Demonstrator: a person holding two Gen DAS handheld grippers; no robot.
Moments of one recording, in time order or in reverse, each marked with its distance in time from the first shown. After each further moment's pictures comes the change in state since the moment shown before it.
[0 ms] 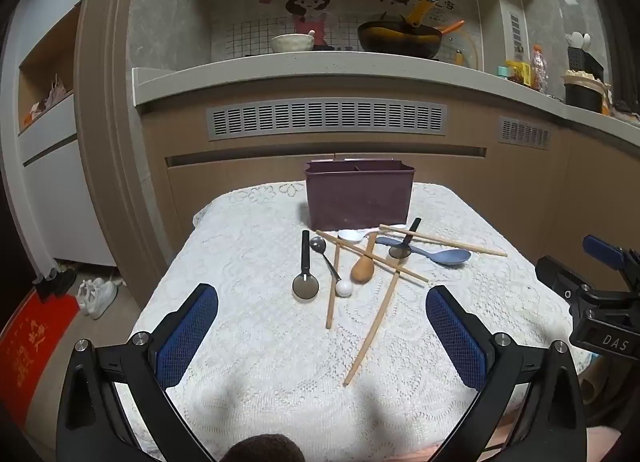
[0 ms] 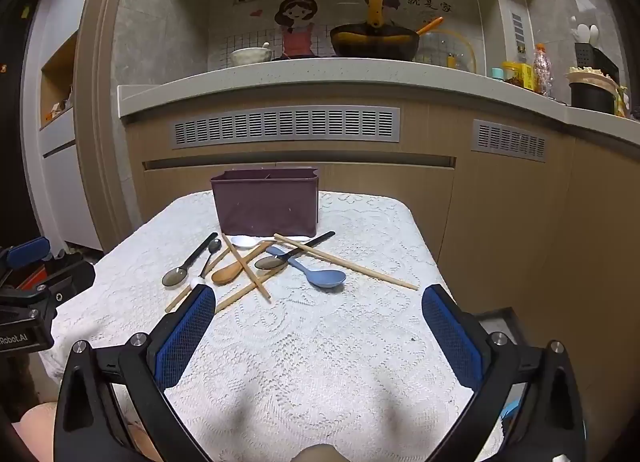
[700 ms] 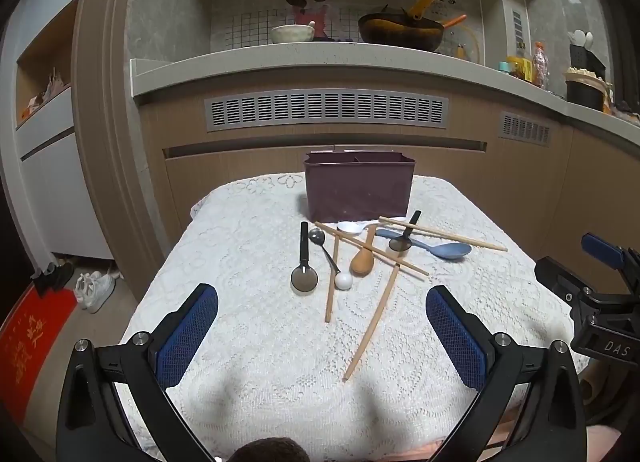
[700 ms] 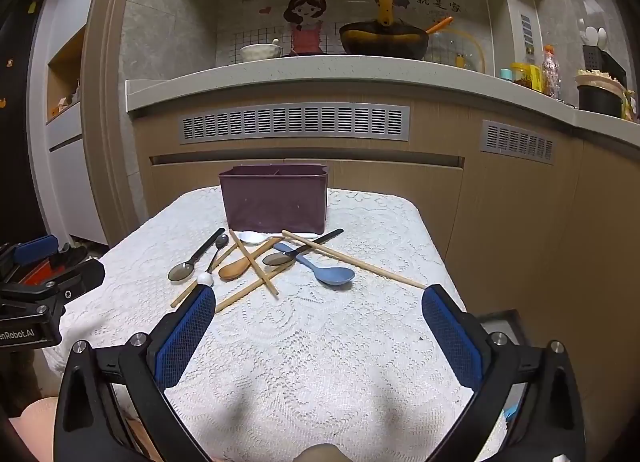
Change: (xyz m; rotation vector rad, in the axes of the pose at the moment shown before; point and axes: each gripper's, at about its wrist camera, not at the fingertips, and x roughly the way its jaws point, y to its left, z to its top) left arm 0.007 0.000 -0.004 -0.003 0.034 0.000; right arm 0.003 0.005 -0.002 -0.017 0.003 0.024
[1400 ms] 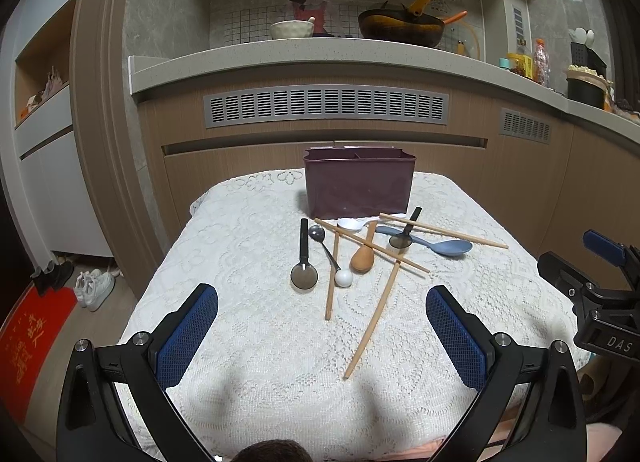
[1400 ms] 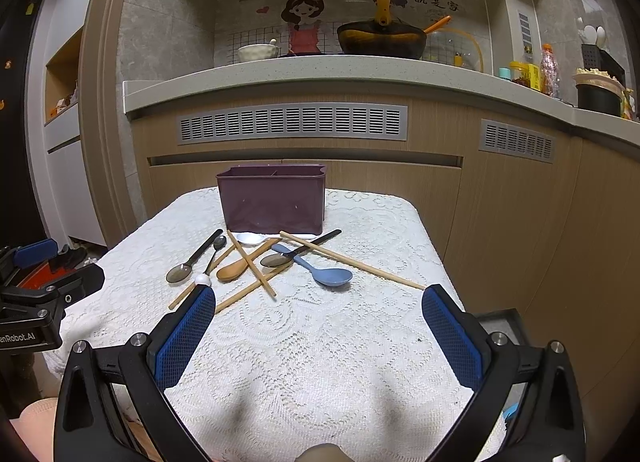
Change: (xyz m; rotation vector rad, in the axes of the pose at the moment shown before) left arm 0.004 -0.001 -0.002 0.002 0.013 0.000; right arm 0.002 -0.003 0.001 0.004 0.001 -0.003
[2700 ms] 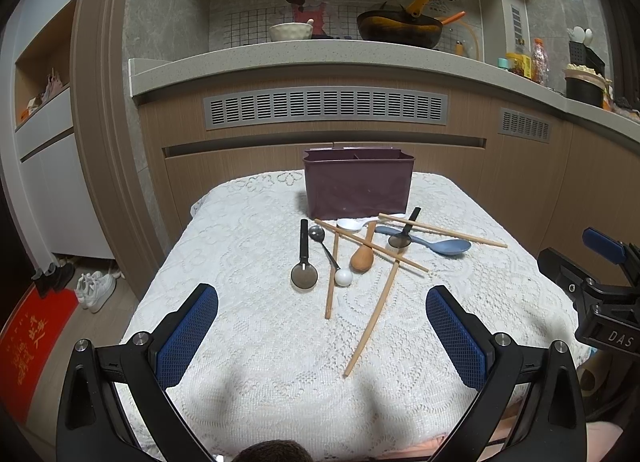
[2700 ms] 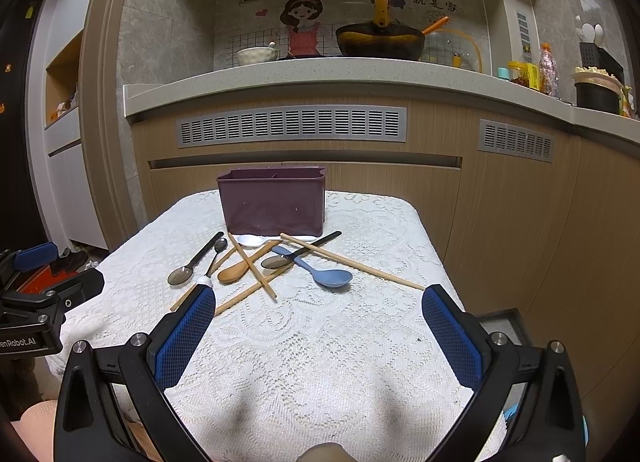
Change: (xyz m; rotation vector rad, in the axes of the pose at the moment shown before) left arm 0.000 0.001 0.001 0.001 0.002 -0.001; right arm -0.004 -0.001 0.001 0.003 -0.004 0.003
